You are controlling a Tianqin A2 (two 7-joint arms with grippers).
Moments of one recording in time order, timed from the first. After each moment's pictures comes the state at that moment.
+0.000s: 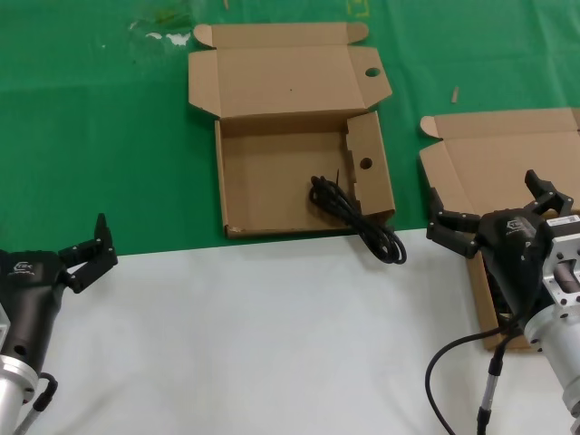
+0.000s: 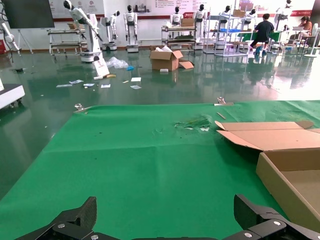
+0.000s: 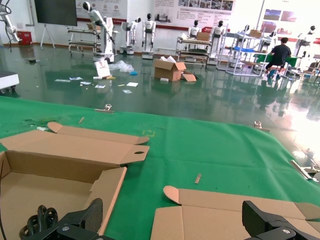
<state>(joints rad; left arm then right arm) 0.00 -0.30 1.60 -1.60 -1.80 0.00 0.00 0.01 0.30 -1.62 1.59 1.78 0.00 -0.02</state>
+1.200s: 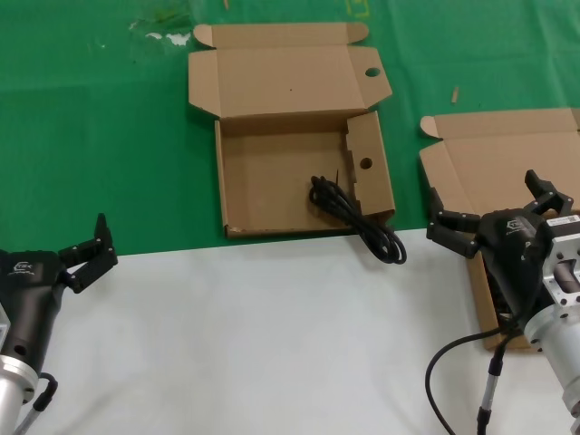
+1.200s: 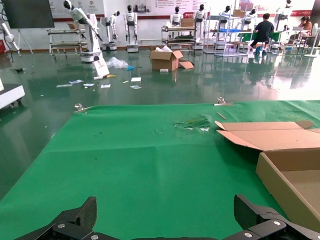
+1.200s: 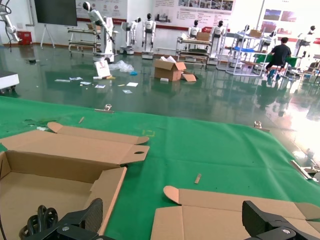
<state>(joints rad) 0.00 -0.30 1.60 -1.60 -1.80 0.00 0.00 0.01 0.30 -1.62 1.59 1.78 0.00 -0.02</state>
